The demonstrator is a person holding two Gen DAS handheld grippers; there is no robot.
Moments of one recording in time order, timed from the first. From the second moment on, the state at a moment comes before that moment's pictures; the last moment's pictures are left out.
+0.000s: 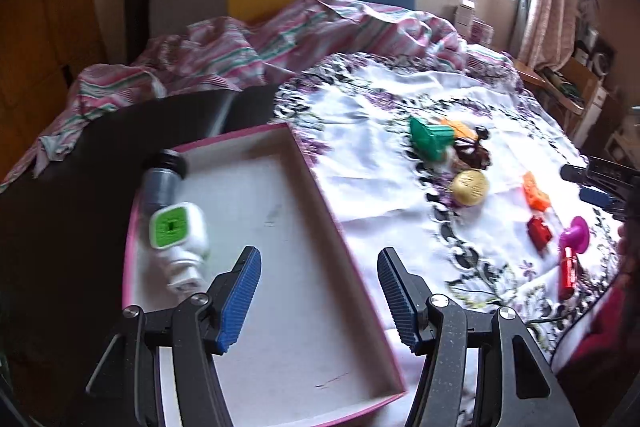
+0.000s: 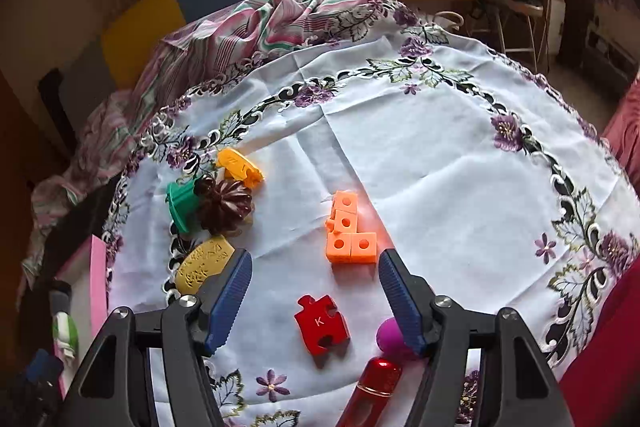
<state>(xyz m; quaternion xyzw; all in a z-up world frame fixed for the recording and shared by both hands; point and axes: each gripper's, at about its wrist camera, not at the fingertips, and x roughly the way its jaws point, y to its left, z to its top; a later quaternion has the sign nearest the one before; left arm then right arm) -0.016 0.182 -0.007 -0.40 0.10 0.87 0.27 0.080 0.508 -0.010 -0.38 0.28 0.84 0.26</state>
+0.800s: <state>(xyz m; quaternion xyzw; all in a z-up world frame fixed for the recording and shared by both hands) -0.035 0.364 -0.037 -0.42 0.22 0.78 0.42 0.097 0.537 -0.020 -0.35 0.37 0.82 0.27</state>
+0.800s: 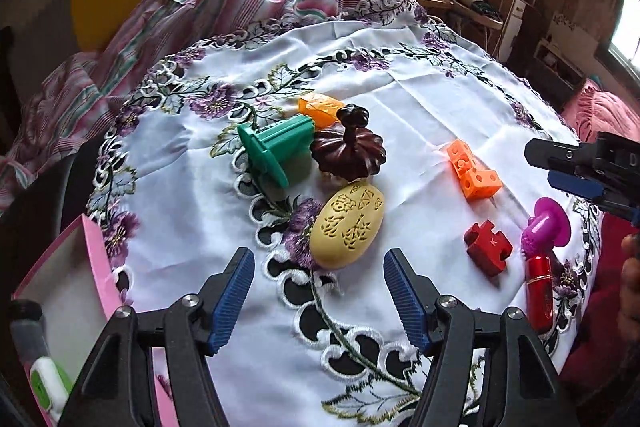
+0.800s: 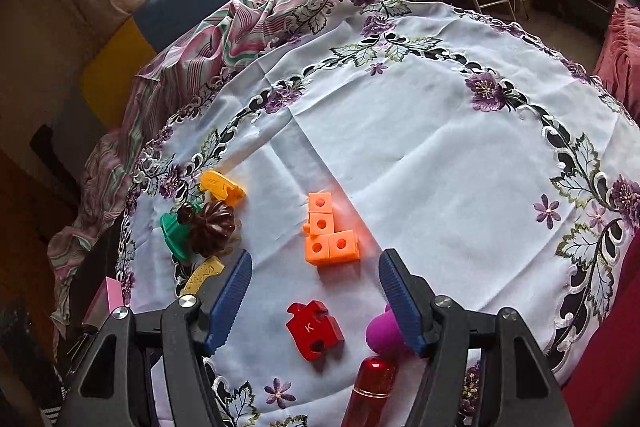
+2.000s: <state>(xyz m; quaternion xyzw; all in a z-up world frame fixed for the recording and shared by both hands) -0.010 0.295 -0.045 -0.44 0.14 0.79 0.39 0.071 0.509 -0.027 -0.41 0.31 0.83 0.21</state>
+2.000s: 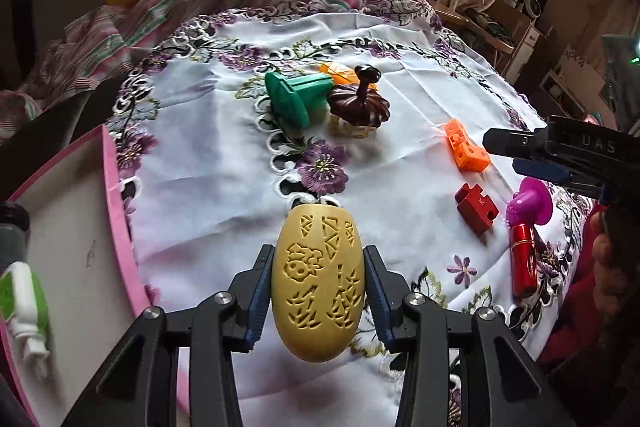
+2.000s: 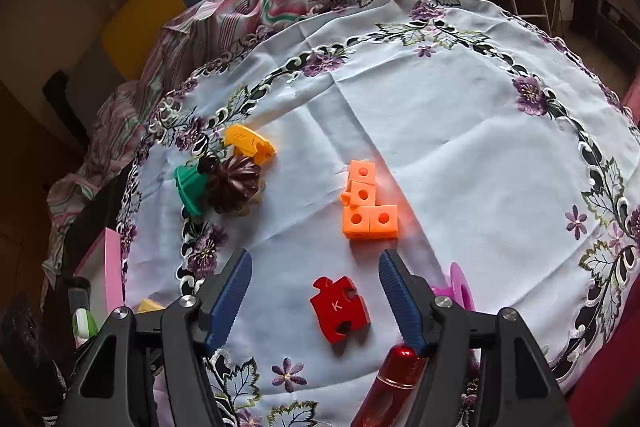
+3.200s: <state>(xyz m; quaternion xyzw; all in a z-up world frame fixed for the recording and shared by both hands) -0.009 0.161 -0.024 -0.44 0.08 0.86 0.26 -0.077 0.468 -0.046 -0.44 0.13 0.87 0.15</state>
